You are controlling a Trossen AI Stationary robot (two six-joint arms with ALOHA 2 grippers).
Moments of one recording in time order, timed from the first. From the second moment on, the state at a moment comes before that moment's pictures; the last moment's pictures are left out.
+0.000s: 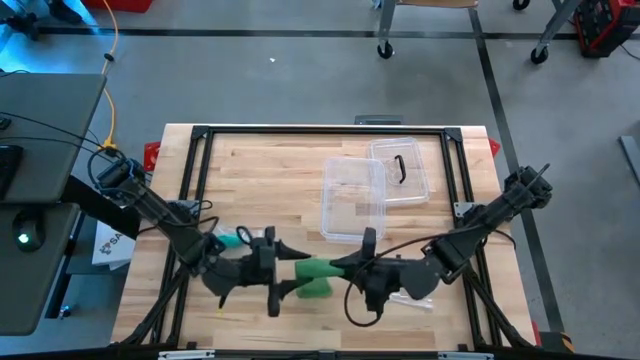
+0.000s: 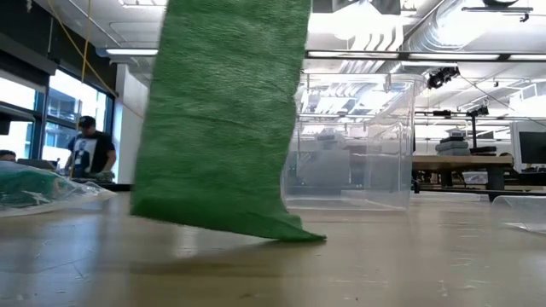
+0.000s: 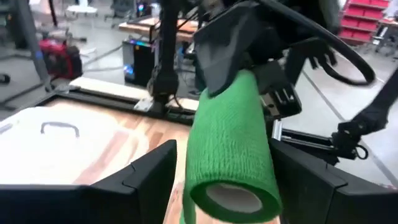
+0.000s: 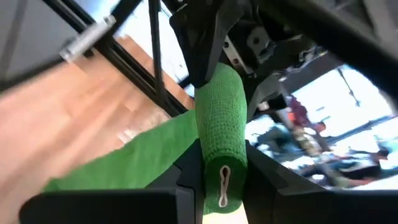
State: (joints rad) left arm -0.67 1.48 1.20 0.05 -0.79 -0.33; right arm 0.64 1.58 1.36 -0.07 0.70 -0.66
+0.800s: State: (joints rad) left arm -0.60 1.48 1.20 0.13 -0.61 -0.30; right arm 0.69 1.58 1.36 -0.07 0.83 -0.79
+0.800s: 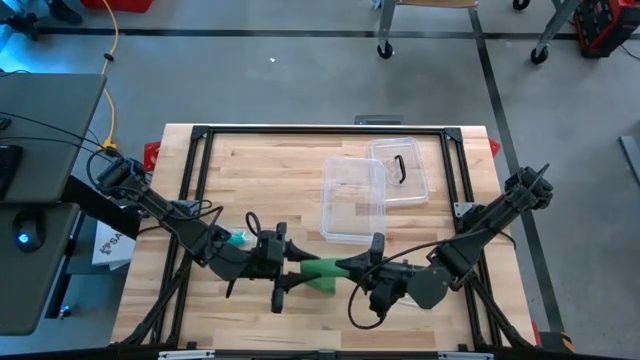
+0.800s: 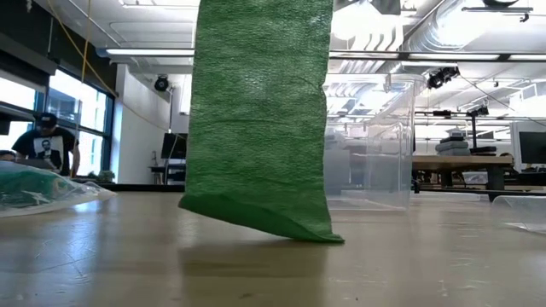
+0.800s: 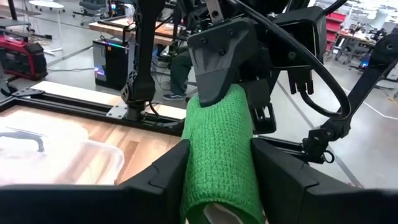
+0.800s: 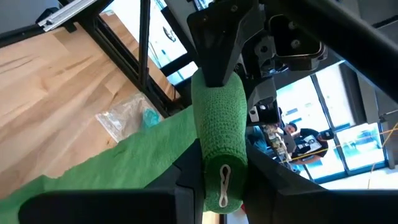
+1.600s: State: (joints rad) left arm -0.61 1.41 1.20 0.05 -0.61 0.14; right arm 0.66 1.58 1.43 -0.20 0.79 -0.16
